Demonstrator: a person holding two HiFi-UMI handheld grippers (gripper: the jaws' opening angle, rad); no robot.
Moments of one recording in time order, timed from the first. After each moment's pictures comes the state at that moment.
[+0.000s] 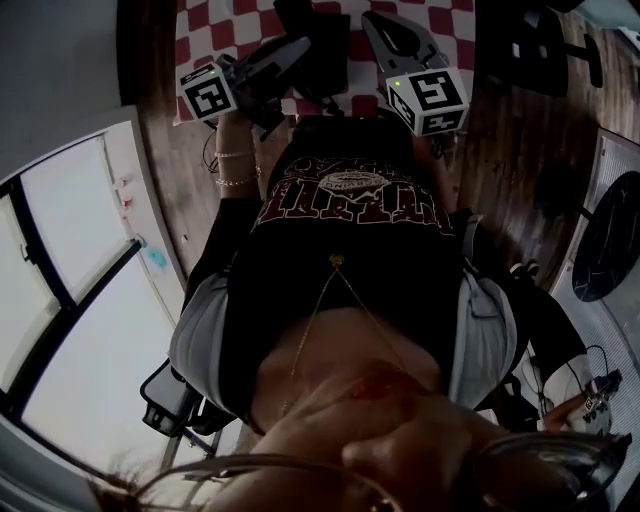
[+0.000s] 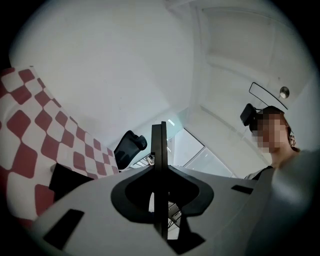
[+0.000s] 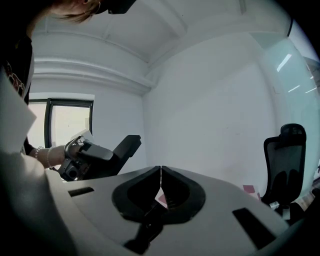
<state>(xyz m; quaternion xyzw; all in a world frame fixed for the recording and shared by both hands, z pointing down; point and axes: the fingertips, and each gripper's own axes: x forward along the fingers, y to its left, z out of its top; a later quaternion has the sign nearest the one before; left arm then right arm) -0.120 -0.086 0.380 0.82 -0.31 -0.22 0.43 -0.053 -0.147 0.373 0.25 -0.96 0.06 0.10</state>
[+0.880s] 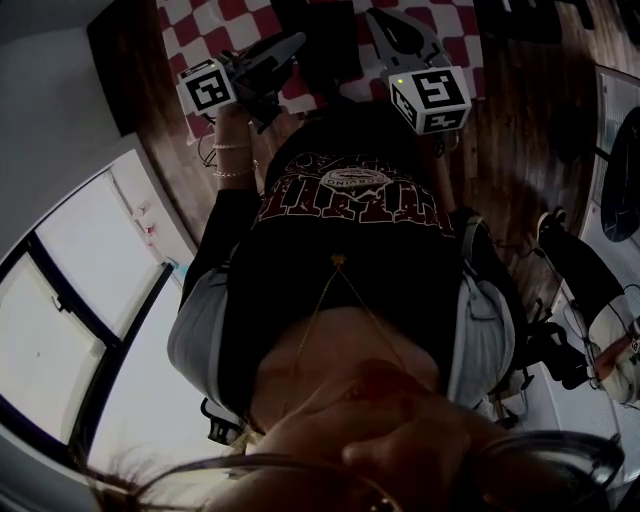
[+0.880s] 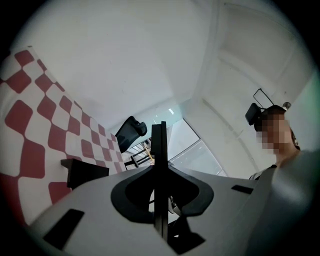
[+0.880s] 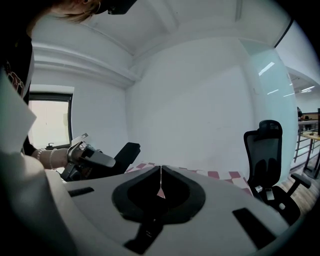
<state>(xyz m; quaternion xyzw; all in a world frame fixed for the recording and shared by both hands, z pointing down) -0.148 -0.093 0.416 0.83 -0.24 -0.17 0.47 -0.057 -0.134 0.394 0.36 -0.92 0.09 0.12</state>
